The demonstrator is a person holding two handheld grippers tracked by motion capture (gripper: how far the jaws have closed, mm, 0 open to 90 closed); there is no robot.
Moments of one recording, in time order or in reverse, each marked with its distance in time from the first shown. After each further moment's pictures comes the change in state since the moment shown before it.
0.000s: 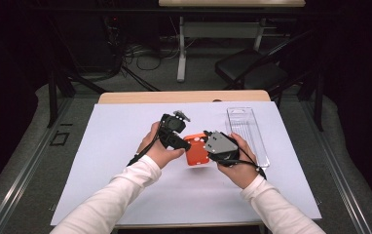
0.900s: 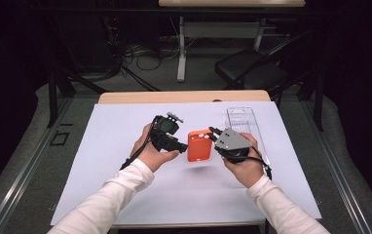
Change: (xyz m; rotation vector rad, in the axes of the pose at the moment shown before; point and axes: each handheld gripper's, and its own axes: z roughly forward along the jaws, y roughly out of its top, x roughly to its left) left arm 0.008 -0.015 -0.012 -0.060 -0.035 0.018; right arm -0.018 -0.015 -0.007 -0.101 0.011 0.076
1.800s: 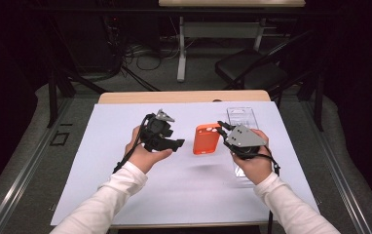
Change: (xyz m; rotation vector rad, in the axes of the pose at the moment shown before) left arm 0.015 -0.014 -0.014 -0.186 0.015 0.073; right arm -0.022 -0.006 -0.013 -0.059 -0.053 -0.002
